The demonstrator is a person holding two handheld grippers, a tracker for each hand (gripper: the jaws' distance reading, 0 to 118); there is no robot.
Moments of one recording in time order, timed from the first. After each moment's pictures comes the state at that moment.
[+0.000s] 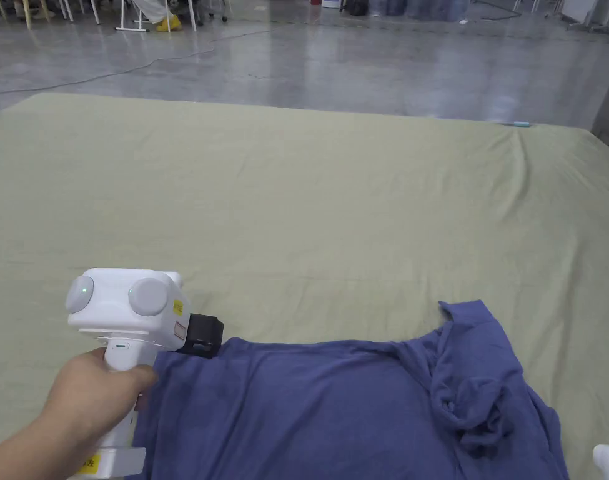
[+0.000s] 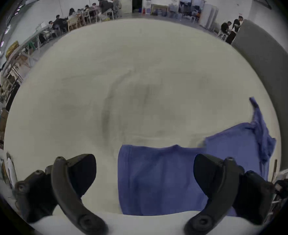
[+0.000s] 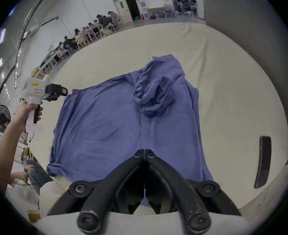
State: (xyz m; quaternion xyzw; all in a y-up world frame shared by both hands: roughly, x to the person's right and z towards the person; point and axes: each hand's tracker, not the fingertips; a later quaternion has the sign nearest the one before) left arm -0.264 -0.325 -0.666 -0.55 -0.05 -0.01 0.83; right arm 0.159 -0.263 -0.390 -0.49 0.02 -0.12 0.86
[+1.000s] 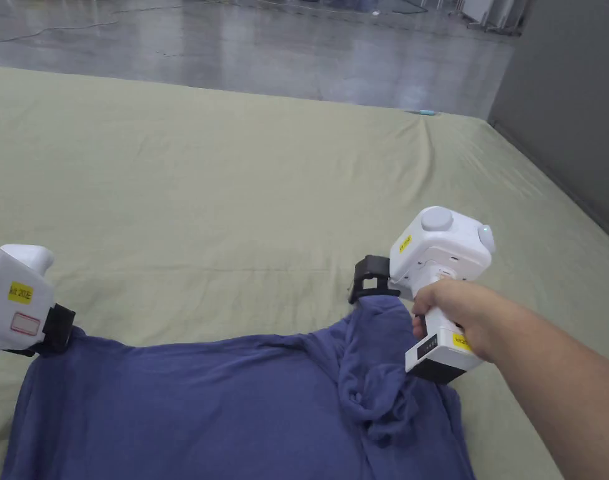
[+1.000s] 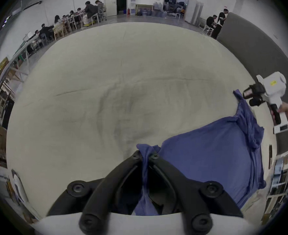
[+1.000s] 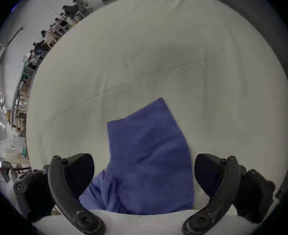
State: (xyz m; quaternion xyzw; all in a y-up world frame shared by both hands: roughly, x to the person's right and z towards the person) left arm -0.258 -0.263 -0.644 -0.53 -0.12 -0.04 0.84; right arm 0.238 -0.335 -0.741 -0.63 -0.06 -0.19 0.75
